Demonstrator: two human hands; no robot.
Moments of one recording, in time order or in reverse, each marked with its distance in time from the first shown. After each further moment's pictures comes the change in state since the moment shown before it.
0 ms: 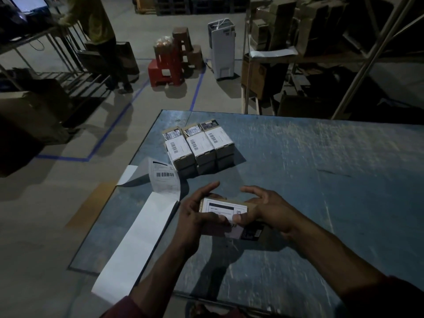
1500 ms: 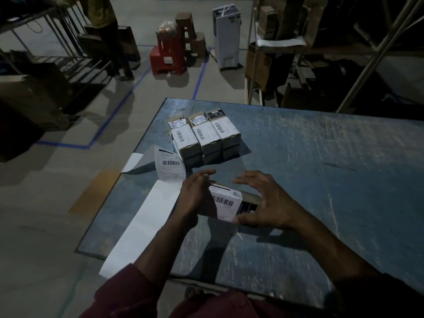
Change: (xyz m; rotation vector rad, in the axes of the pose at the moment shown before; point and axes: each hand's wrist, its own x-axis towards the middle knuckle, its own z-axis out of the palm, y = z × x) left_hand 0.025 0.018 -0.010 0.143 0.255 -0.214; right_hand 0.003 0.004 0.007 -0.806 0.049 -0.470
